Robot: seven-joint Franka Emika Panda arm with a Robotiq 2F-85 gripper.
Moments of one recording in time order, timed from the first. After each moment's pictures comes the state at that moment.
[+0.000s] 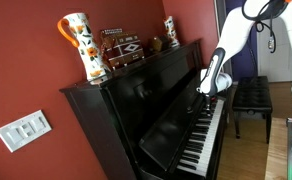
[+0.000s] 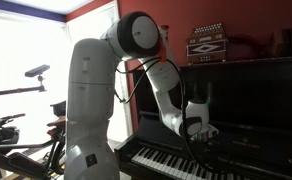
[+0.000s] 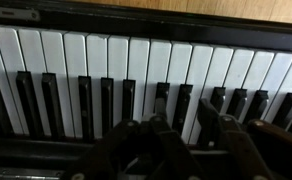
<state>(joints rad) -0.30 0.18 0.08 -2.56 0.13 2.85 -0.63</state>
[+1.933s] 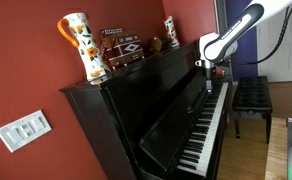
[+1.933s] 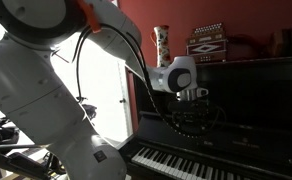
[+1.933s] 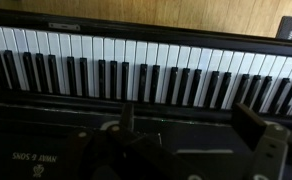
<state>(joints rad) -0.12 -0.40 -0.09 -2.60 -0.03 2.30 -0.46</state>
